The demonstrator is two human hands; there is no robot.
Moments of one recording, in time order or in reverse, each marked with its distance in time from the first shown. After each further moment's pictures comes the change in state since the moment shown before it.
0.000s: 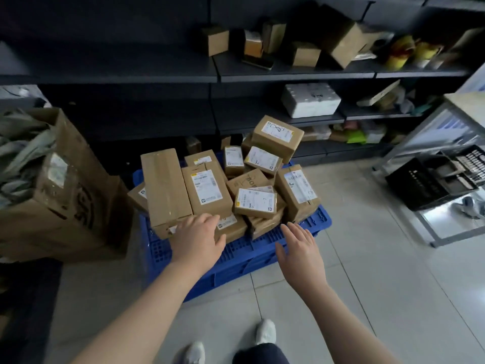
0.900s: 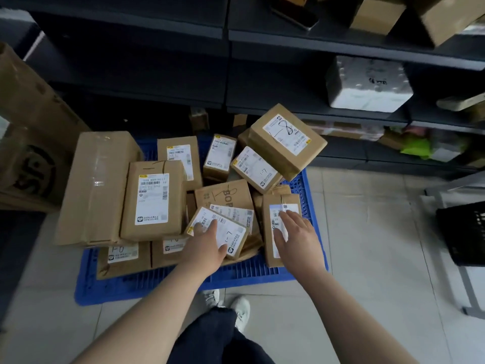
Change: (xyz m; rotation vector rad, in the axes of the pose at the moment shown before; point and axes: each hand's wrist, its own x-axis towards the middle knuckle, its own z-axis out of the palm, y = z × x) left_hand 0.211 0.096 0.158 -0.192 -0.385 -0.542; right_hand 0.269 0.158 0.032 0.073 -0.300 -0.124
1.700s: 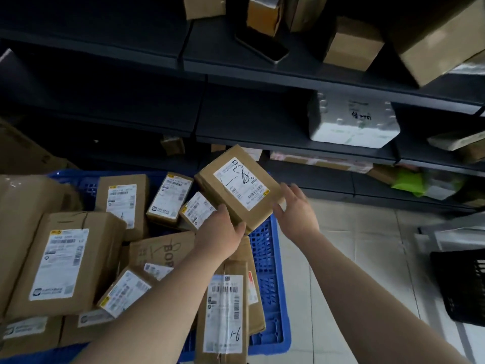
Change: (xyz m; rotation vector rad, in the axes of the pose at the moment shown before) left_hand 0.141 0.205 -0.045 -0.228 0.240 0.082; right_hand 0.237 0.110 -0.076 0.000 -0.011 -0.008
